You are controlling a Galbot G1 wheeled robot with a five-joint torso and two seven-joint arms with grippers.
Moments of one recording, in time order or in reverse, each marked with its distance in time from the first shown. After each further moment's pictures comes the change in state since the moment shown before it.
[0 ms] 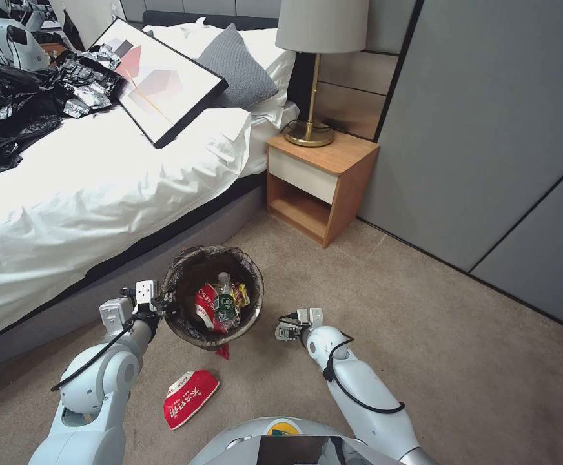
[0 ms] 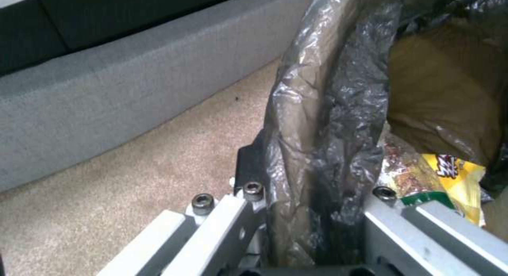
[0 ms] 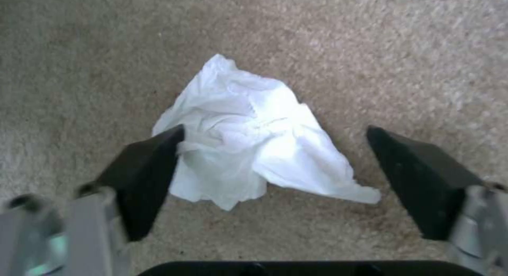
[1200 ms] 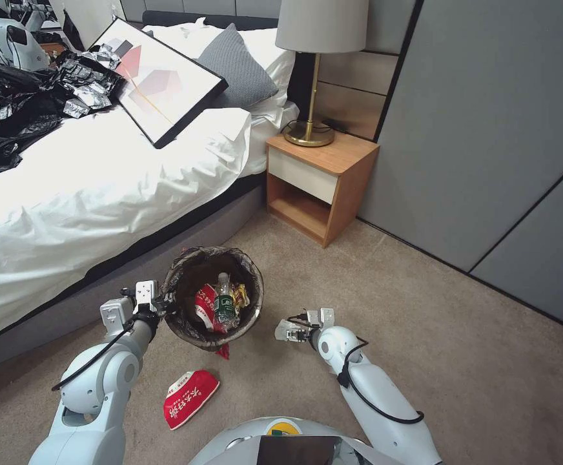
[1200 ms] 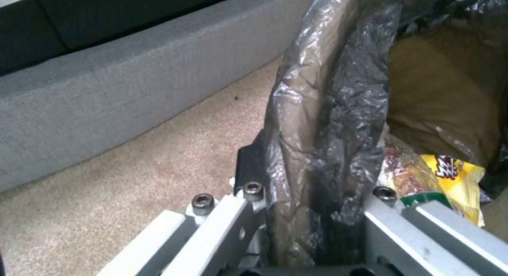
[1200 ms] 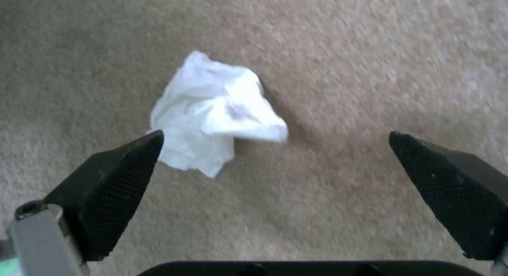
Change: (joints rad) left arm 0.002 0.003 0.005 -0.004 -0.002 0.001 -0.005; right arm -0.038 -0.056 0.010 0.126 0.126 -0.073 0.092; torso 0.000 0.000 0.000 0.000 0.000
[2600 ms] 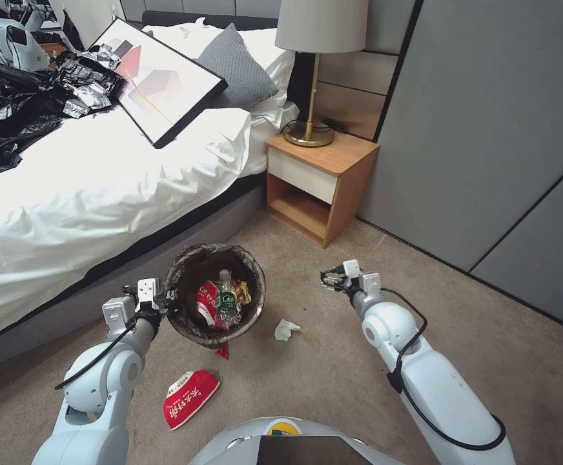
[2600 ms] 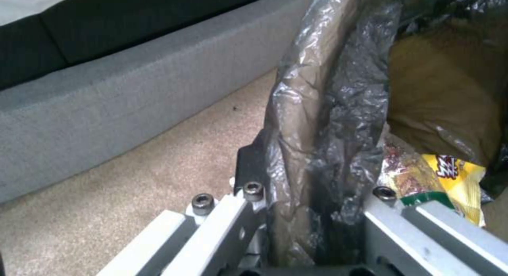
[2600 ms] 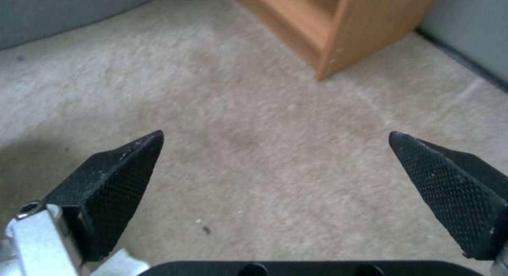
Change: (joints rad) left arm -0.009 -0.008 0.002 -0.002 0.012 -0.018 0.003; right arm -0.068 -0.223 0.111 0.443 -0.239 0.091 -0.087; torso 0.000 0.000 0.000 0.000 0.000
